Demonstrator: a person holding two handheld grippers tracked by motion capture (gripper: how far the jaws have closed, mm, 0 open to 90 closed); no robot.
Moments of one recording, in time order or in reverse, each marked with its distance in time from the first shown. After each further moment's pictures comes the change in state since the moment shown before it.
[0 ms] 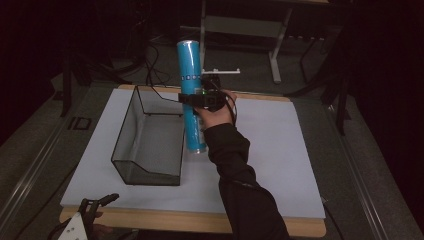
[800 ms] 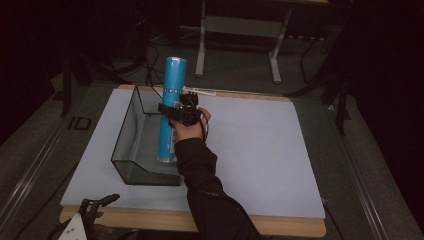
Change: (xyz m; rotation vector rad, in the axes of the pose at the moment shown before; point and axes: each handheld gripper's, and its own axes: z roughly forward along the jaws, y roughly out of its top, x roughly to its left) left arm -0.001 0.001 0.000 -0.010 -0.011 0.010; right arm 0.022 -0.050 0.069 -0.071 0.013 0.177
